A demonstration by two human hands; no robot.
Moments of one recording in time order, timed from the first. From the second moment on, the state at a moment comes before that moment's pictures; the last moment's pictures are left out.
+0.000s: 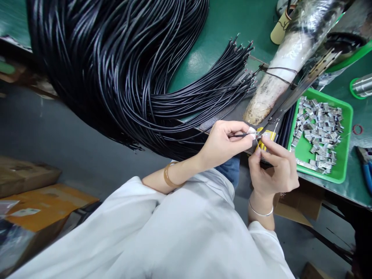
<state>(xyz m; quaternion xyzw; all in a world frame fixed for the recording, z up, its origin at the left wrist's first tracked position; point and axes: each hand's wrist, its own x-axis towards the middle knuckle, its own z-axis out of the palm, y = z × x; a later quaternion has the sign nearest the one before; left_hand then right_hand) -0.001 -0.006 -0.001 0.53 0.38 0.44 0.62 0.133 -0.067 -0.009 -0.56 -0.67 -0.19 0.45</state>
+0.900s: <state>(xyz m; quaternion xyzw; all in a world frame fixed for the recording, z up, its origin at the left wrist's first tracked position) -0.004 -0.006 -0.004 0.55 0.39 0.41 0.62 0.129 -0.069 -0.009 -0.59 -0.63 -0.02 0.50</state>
